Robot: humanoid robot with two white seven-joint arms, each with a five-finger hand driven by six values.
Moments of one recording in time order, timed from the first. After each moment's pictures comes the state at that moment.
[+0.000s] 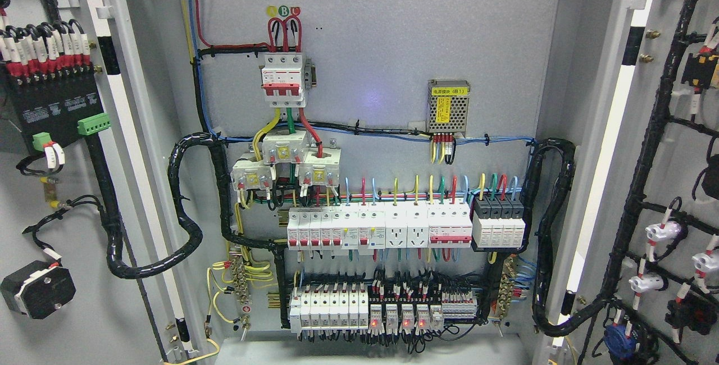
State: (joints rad) left arm 0.51 0.54 0.29 -1.89 0.73 -0.71 -0.05; right arm 0.40 -0.22 -0.37 -1.95 -0.77 -0.64 0.42
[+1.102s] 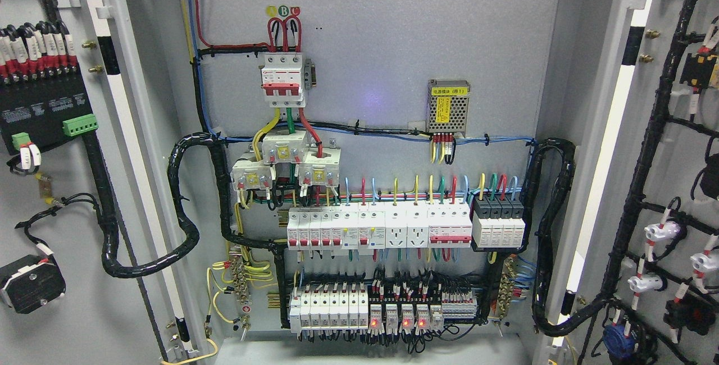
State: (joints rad) left arm 0.48 0.58 0.33 -1.81 0.80 -0.68 -0.05; right arm 0.43 -0.23 -0.35 -1.98 -0.77 -0.64 0.42
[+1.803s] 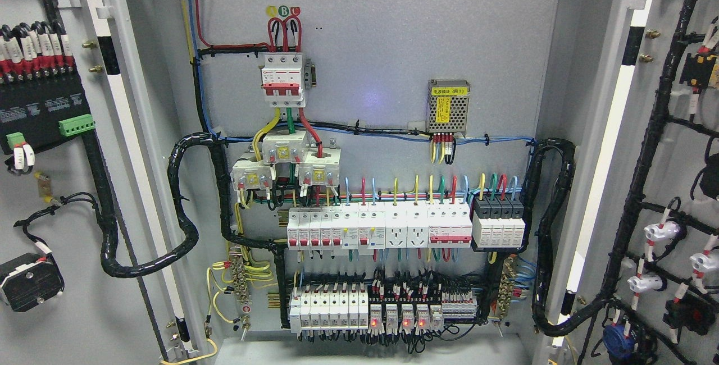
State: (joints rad) left arm 0.48 0.59 0.33 -1.80 0.81 -0.68 -0.05; right arm 0.42 -0.23 -0.34 -1.98 -0.77 -0.64 0.42
